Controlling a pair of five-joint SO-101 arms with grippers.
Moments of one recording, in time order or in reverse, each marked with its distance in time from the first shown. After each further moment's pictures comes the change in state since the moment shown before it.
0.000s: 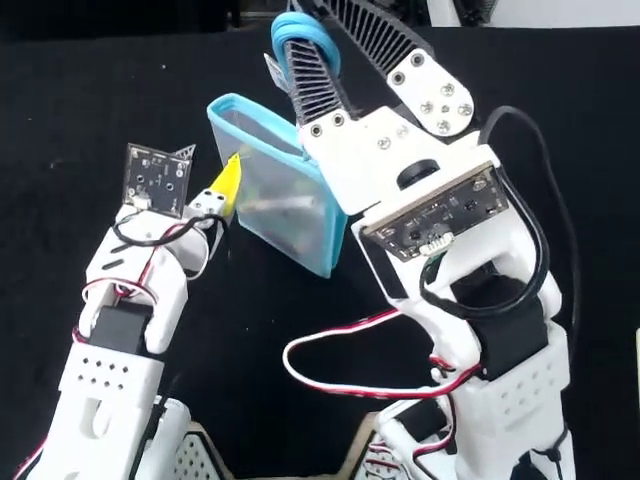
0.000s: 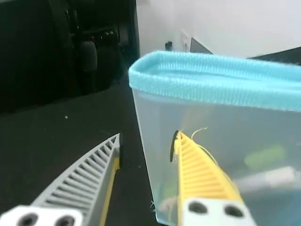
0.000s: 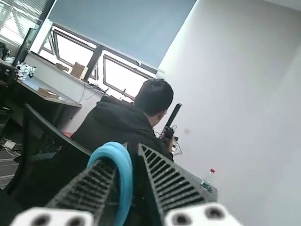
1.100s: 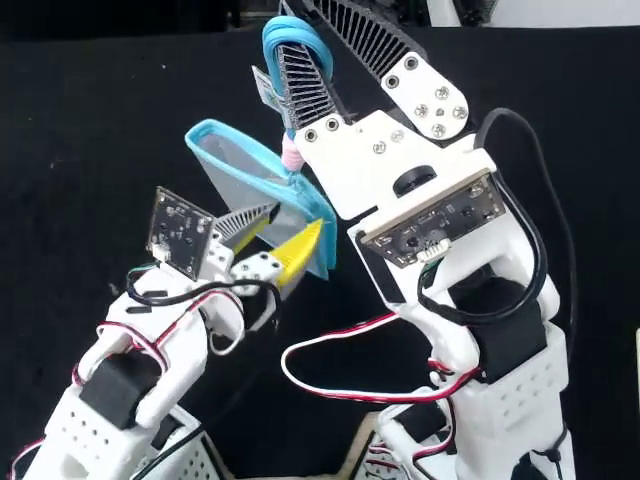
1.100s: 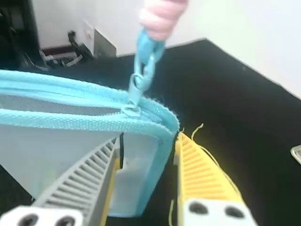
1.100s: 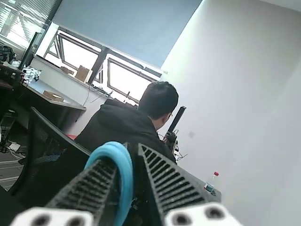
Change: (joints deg) left arm 20.9 -14.4 -4.7 18.9 14.1; right arm -0.4 0.0 0.0 0.0 0.0
